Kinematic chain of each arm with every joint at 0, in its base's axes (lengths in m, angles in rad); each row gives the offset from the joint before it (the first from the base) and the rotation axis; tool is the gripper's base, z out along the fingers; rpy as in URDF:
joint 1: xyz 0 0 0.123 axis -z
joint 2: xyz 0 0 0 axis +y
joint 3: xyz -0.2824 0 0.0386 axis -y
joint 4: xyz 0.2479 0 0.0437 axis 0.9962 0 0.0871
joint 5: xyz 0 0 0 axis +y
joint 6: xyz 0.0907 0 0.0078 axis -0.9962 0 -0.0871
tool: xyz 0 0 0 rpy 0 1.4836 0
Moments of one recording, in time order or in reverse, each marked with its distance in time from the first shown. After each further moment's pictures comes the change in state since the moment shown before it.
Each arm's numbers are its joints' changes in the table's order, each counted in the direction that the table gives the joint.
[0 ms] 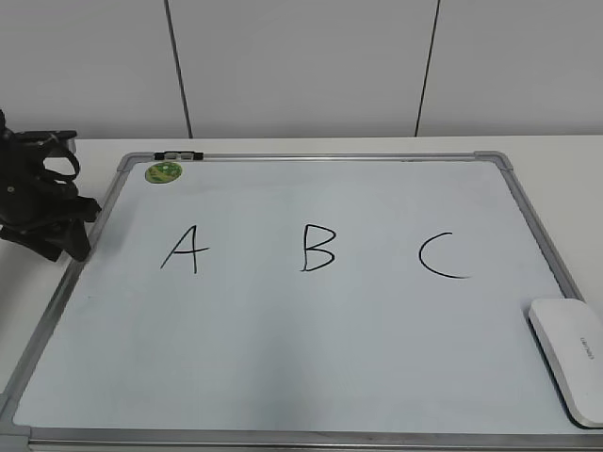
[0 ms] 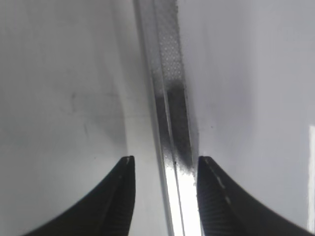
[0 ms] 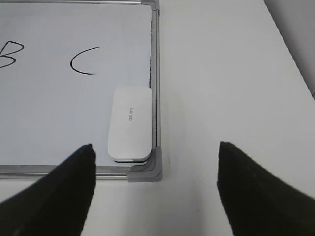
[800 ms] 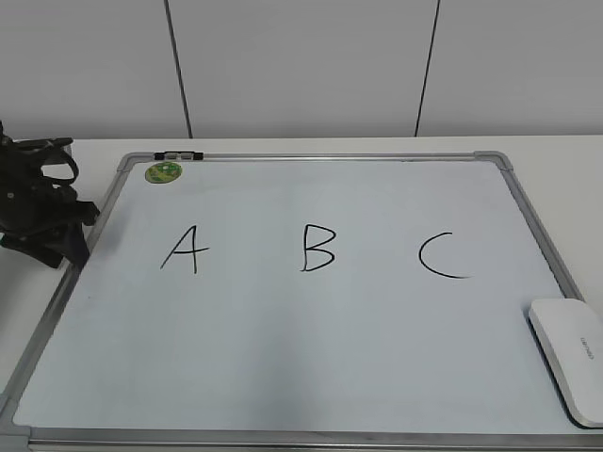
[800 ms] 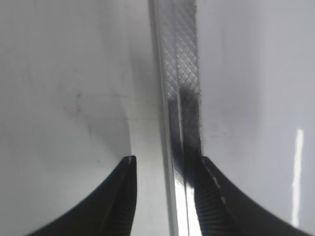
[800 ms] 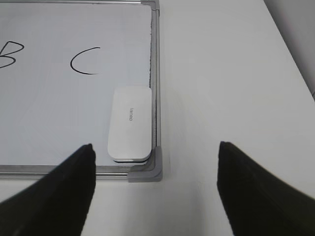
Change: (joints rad) left arm -0.022 0.028 0.004 -0.035 -0.004 0.000; right arm 0.000 0.000 0.000 0.000 0.000 0.000
